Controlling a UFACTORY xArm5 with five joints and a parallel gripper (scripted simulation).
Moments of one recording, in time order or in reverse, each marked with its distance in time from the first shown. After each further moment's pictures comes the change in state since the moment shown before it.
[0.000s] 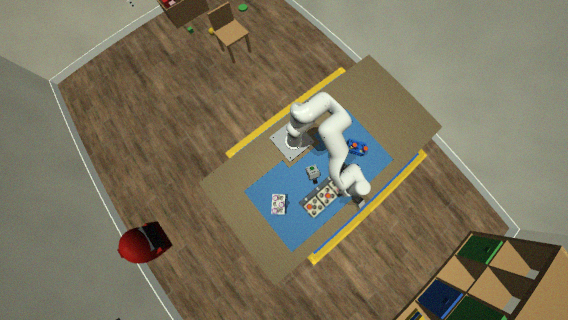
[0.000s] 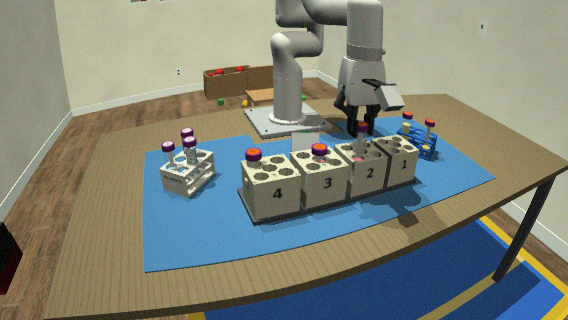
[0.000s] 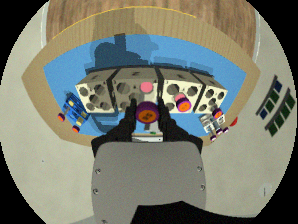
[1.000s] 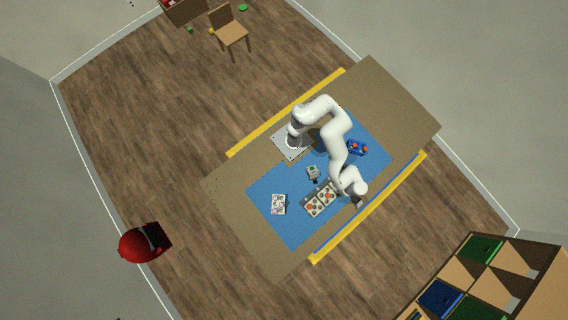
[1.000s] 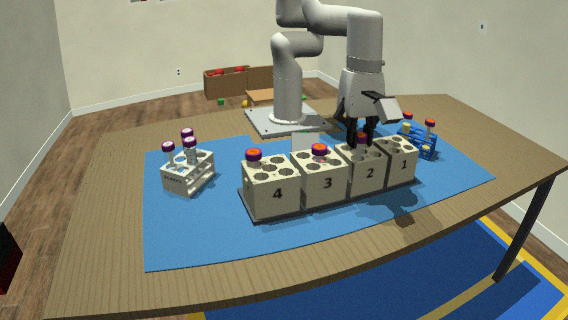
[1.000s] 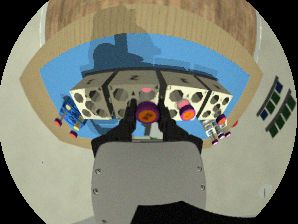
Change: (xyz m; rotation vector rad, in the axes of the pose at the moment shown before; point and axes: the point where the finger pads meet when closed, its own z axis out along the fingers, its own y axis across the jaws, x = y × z) arm 0.000 0.000 0.026 0.000 0.001 0.000
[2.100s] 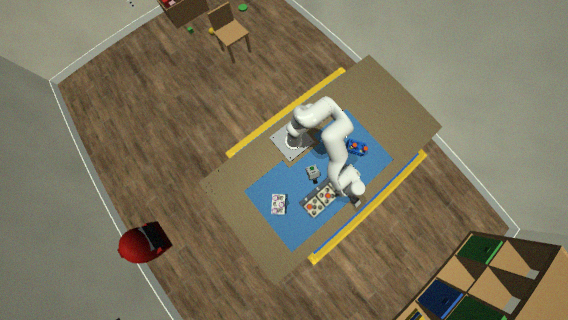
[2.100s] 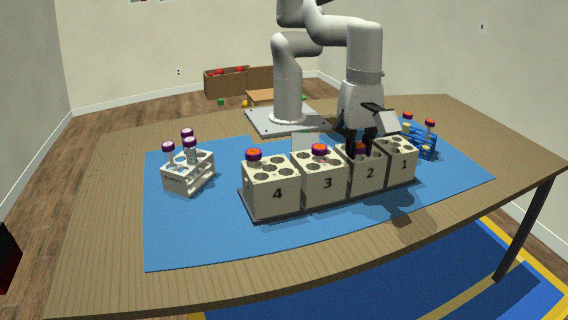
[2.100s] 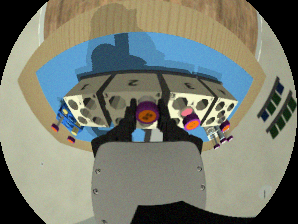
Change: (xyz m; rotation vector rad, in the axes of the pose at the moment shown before) arm 0.000 0.000 0.025 0.000 0.000 0.000
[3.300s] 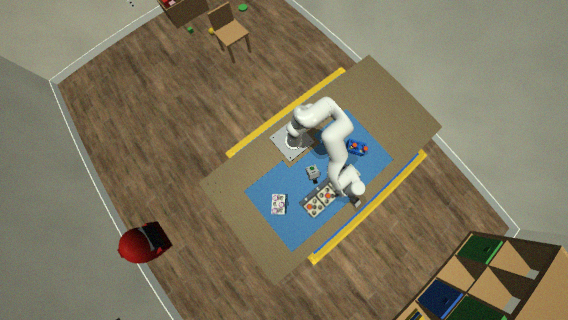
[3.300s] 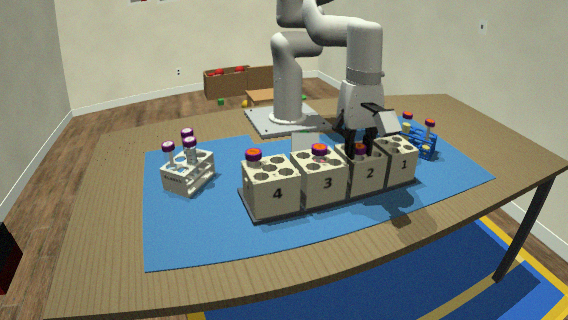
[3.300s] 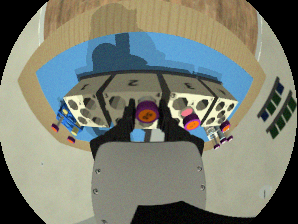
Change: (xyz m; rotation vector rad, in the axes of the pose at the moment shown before) arm 0.000 0.000 0.000 0.000 0.000 0.000
